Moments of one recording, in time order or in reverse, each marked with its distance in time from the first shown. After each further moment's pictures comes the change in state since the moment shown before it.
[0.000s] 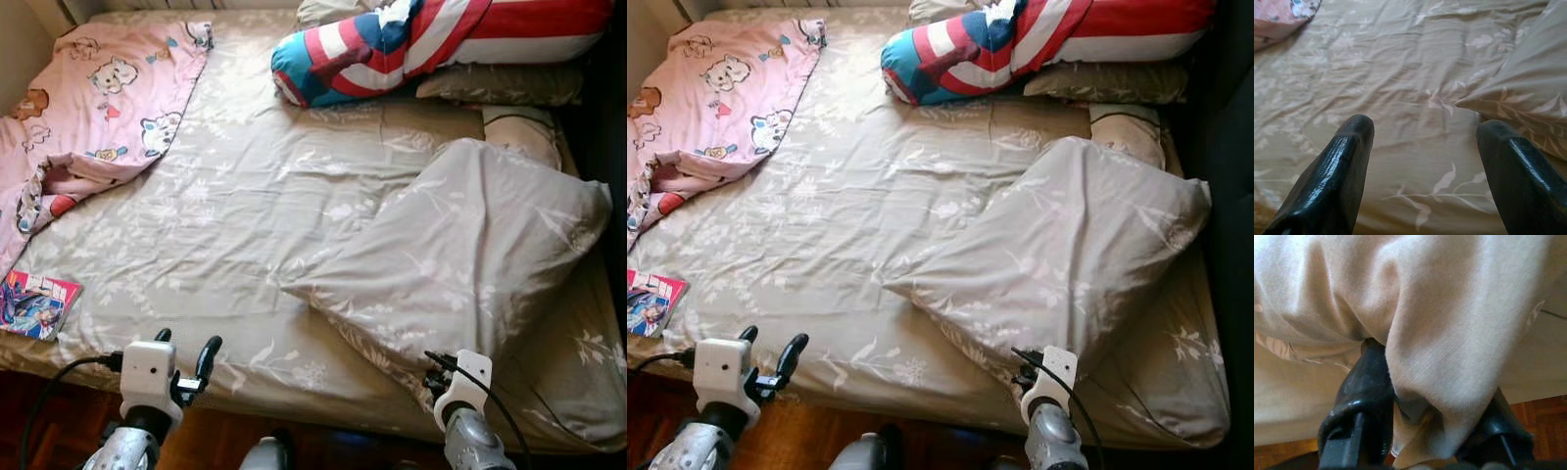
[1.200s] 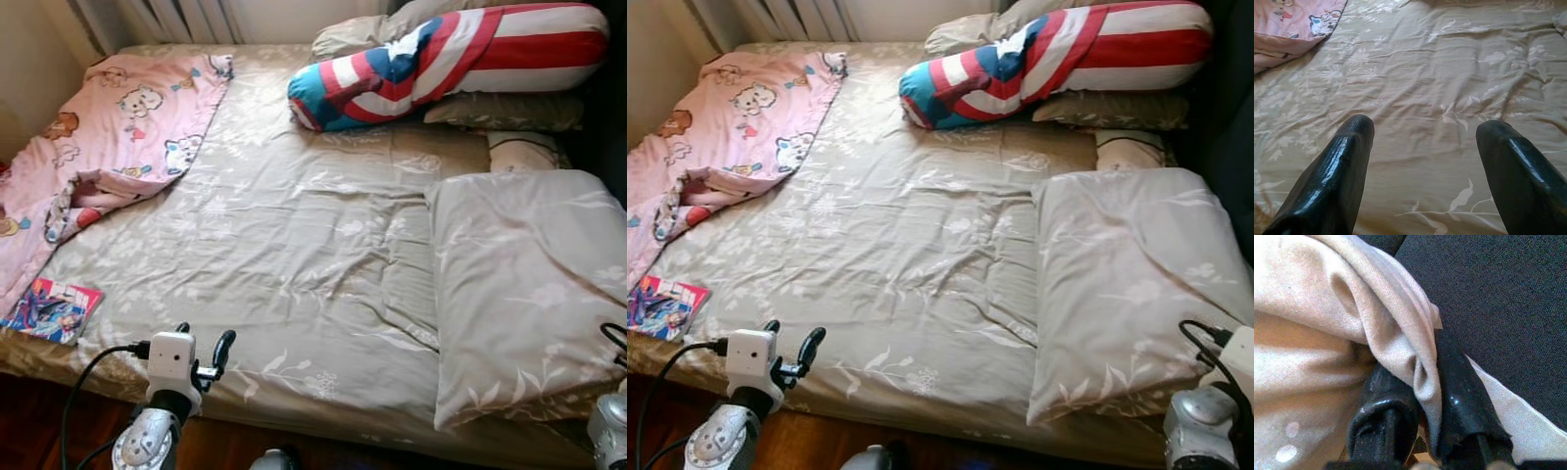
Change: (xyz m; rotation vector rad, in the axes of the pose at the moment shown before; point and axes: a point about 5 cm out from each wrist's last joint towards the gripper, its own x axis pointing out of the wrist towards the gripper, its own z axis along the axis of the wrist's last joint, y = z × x) left arm 0.028 -0.004 -0.019 -0.003 -0.019 -0.009; right arm -0.044 -0.172 0.110 -0.132 -0.346 -0.971
